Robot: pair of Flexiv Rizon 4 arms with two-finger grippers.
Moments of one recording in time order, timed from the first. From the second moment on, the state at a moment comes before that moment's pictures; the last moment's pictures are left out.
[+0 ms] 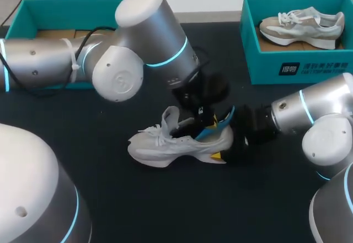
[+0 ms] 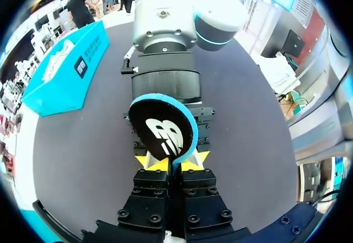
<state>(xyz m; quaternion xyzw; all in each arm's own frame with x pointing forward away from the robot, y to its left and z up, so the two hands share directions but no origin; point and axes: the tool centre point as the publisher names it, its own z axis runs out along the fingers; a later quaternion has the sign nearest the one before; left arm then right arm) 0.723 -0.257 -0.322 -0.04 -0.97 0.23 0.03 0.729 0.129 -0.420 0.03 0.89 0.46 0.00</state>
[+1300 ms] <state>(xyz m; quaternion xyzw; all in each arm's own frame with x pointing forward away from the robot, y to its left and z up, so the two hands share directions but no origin) 0.696 -0.234 -0.292 0.01 -0.98 0.19 -0.10 0.729 0.129 -0.420 0.03 0.89 0.46 0.00</state>
